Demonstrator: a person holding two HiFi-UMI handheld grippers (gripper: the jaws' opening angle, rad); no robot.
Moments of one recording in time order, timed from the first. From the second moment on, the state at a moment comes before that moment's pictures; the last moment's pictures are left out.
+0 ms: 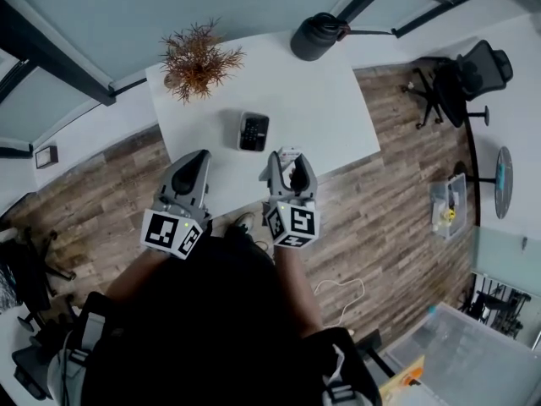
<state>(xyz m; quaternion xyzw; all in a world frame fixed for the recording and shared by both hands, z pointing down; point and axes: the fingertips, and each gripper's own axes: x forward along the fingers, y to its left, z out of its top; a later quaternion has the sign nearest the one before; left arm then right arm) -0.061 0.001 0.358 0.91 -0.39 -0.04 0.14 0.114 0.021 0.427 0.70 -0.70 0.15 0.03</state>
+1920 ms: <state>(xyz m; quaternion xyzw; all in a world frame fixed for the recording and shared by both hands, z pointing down) -0.059 -0.107 0.437 0.89 -0.40 0.03 0.22 0.137 -0.156 0.499 0.73 -0.65 0.20 0.03</state>
